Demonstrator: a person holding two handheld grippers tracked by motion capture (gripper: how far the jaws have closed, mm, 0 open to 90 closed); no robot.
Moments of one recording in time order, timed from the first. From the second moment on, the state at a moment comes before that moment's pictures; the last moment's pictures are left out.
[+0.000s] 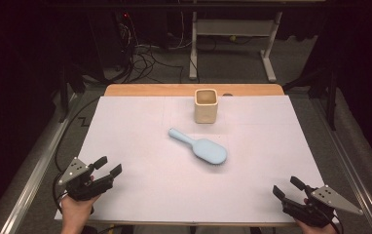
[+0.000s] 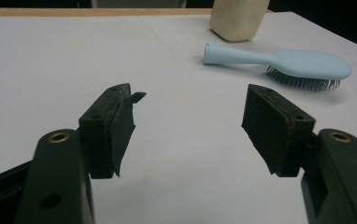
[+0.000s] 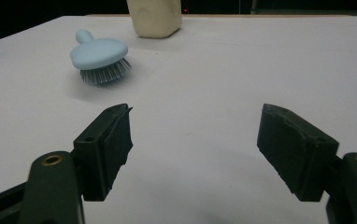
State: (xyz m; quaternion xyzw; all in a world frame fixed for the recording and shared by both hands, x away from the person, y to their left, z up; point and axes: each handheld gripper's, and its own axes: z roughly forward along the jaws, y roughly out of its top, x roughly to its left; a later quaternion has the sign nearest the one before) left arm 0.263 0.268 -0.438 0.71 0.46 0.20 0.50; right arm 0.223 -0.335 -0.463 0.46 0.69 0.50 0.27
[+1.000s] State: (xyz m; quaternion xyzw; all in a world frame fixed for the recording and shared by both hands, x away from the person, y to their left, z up) left arm 0.296 0.229 -0.424 0.72 0.43 0.20 0.50; right arm 0.223 -0.335 -0.462 0.46 0.68 0.50 0.27
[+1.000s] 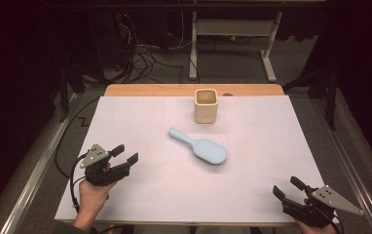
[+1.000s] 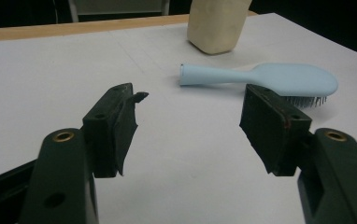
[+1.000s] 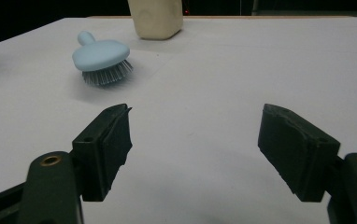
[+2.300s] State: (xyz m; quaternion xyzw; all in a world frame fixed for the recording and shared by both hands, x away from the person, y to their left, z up) left arm 0.327 0.200 -0.418 0.74 0.41 0.20 0.49; right arm 0.224 -0.334 -0.463 0.46 0.69 0.50 0.26
